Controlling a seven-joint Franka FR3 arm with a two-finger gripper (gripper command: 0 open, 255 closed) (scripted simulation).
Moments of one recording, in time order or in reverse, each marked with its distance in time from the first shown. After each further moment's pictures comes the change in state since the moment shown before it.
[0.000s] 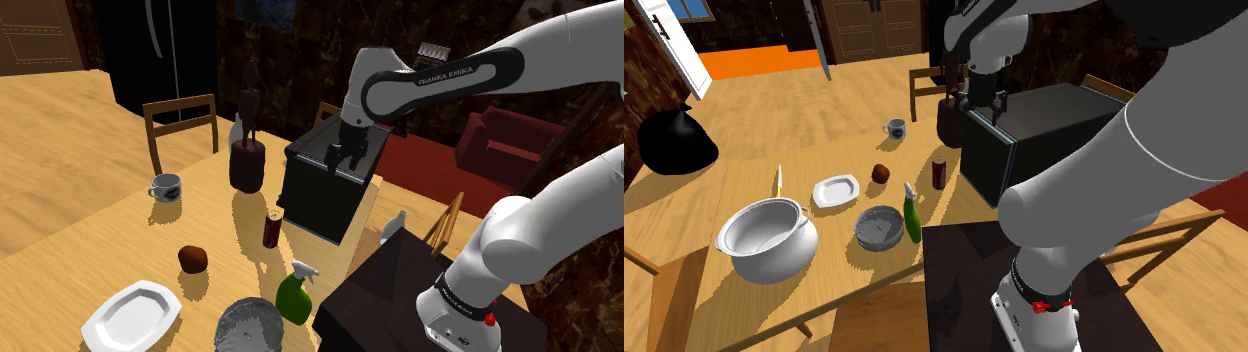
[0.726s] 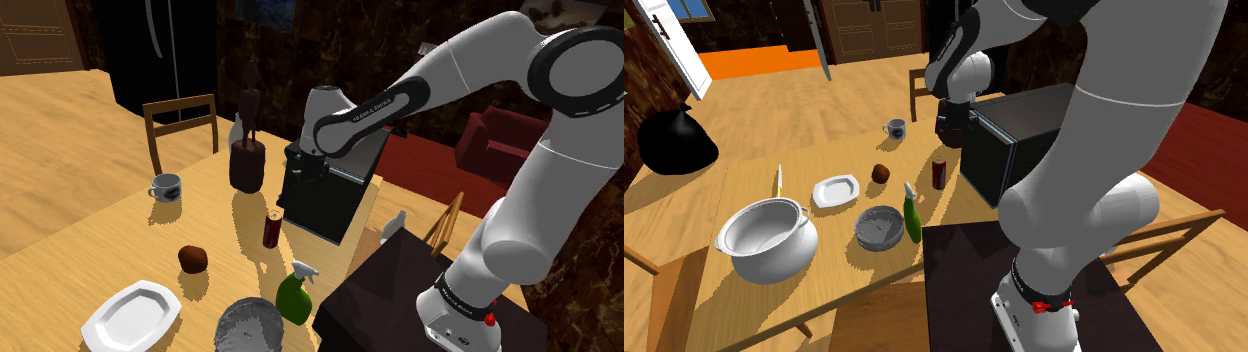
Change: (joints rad) arm 0.025 0.423 0.052 0.146 -0.042 0.267 0.121
